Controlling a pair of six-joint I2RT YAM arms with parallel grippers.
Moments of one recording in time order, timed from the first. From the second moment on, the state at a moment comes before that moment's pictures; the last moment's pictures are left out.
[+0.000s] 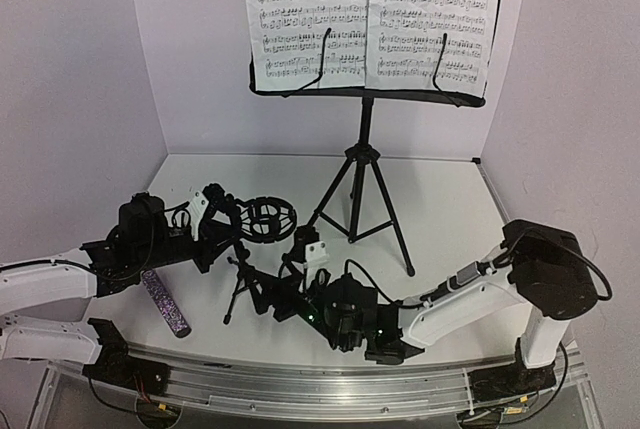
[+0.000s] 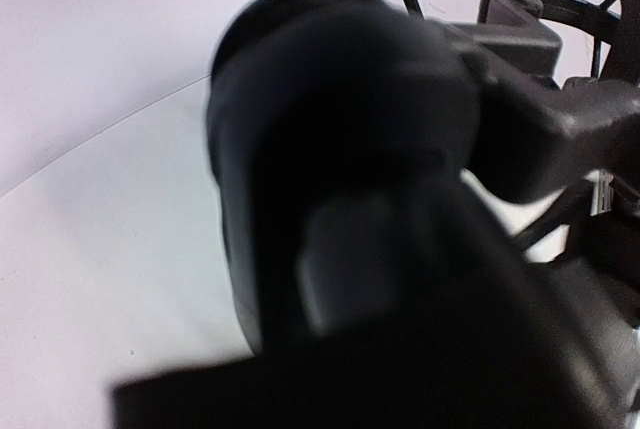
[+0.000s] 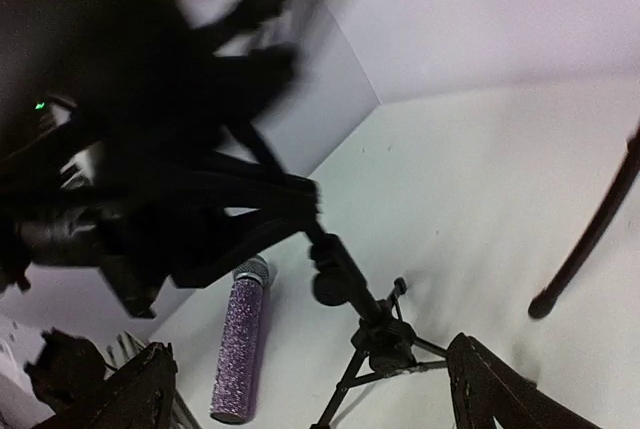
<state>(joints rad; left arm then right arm) -0.71 0.95 0.46 0.19 0.21 0.05 1.38 1.93 0.94 0.93 0.59 0.60</state>
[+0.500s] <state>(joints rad) -0.71 0.96 0.46 0.20 0.21 0.05 1.29 2.12 1.06 1.03 0.49 -0.29</state>
